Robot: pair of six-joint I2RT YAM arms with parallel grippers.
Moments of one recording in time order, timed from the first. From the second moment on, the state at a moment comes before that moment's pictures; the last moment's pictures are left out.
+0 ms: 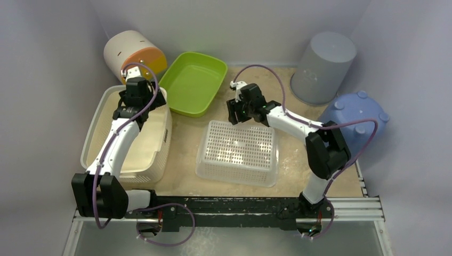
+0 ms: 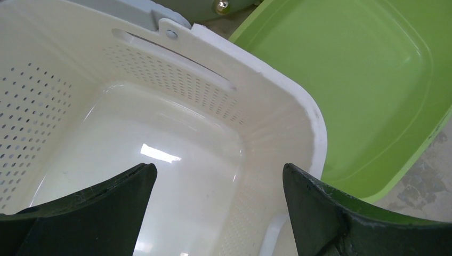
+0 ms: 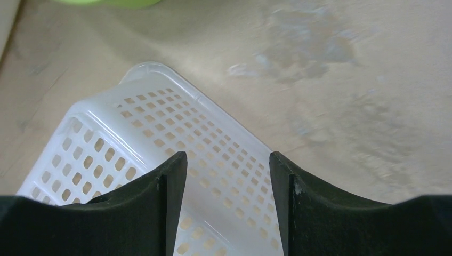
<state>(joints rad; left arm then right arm) -0.05 1.28 1.09 -0.40 -0.29 -0.37 0.56 1.78 1.28 -0.25 -0.06 0.13</state>
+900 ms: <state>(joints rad) -0.05 1.29 1.10 -0.38 -0.28 -0.36 0.70 1.82 1.66 -0.32 -0.07 -0.14</state>
